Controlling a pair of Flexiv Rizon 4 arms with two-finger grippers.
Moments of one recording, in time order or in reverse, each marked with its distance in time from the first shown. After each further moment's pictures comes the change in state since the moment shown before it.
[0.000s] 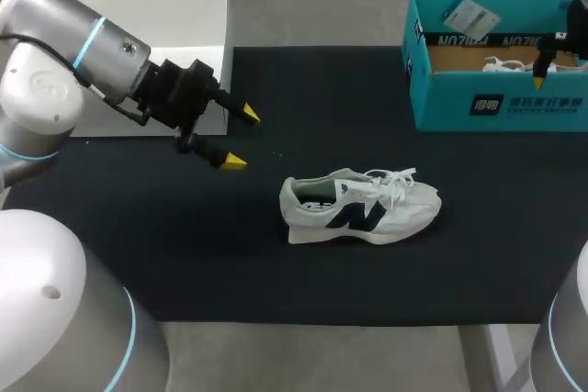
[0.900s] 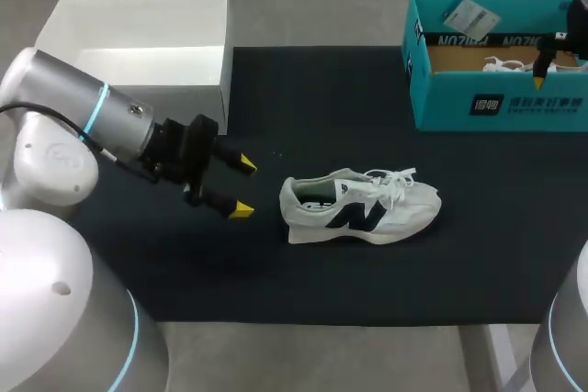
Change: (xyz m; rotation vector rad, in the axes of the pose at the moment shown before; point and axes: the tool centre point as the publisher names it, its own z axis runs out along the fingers) left arm 0.045 0.053 0.045 -0.042 -0.083 -0.193; right arm 0.000 0.000 0.000 0.000 0.000 0.000
